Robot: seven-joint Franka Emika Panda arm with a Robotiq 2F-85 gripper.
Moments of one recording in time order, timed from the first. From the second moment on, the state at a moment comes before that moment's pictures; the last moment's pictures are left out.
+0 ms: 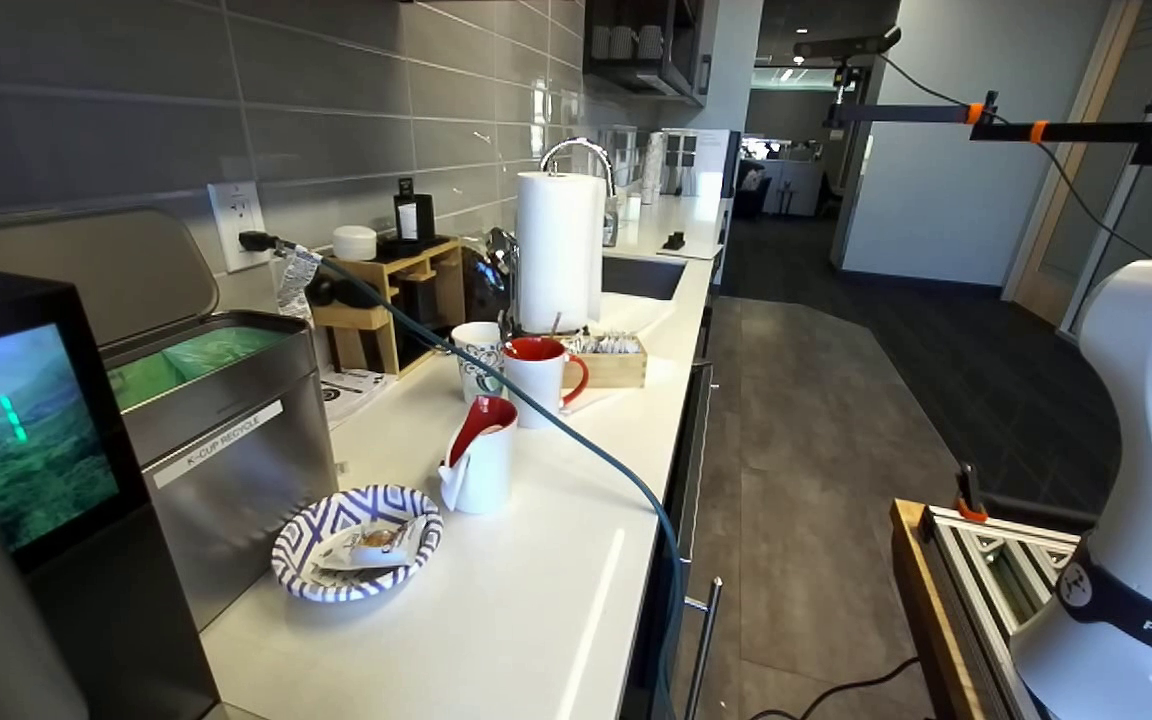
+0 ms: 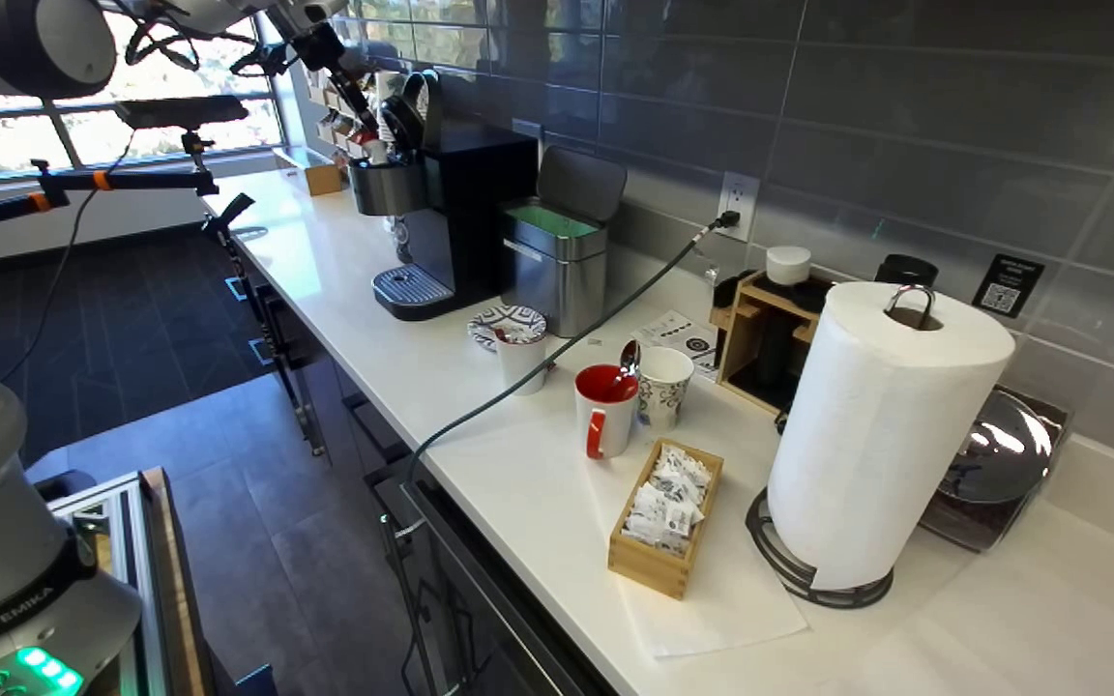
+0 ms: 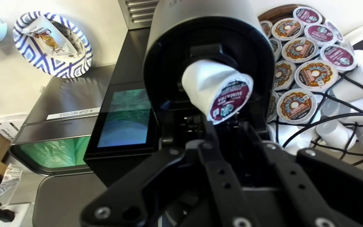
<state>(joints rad) 0.63 0.41 0.20 -1.22 -0.51 1.89 1.03</state>
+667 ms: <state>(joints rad) 0.62 0.43 0.19 -1.22 -0.50 1.89 1.03</state>
